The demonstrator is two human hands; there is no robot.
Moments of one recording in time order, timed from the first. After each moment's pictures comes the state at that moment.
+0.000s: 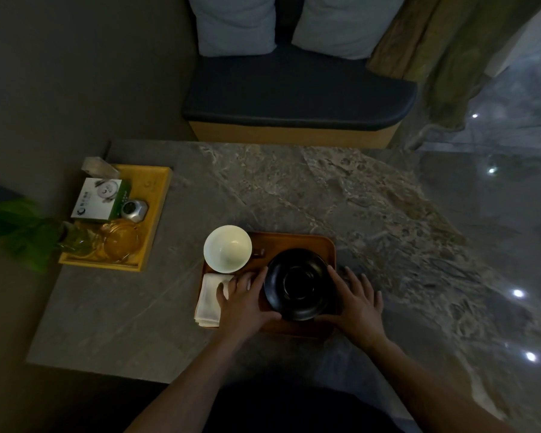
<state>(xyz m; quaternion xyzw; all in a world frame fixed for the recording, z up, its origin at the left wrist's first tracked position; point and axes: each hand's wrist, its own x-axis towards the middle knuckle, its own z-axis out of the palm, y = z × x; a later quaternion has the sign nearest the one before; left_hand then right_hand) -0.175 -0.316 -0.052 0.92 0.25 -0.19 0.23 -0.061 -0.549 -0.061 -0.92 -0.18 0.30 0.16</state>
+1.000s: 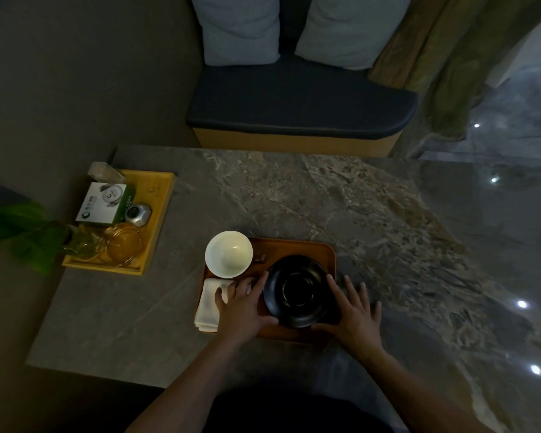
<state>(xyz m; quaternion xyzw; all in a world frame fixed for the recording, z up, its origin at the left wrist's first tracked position) -0.173 -0.314 -0.048 0.92 0.25 -0.21 0.23 -0.068 -0.549 -0.066 -0.92 -0.18 0.30 0.16</state>
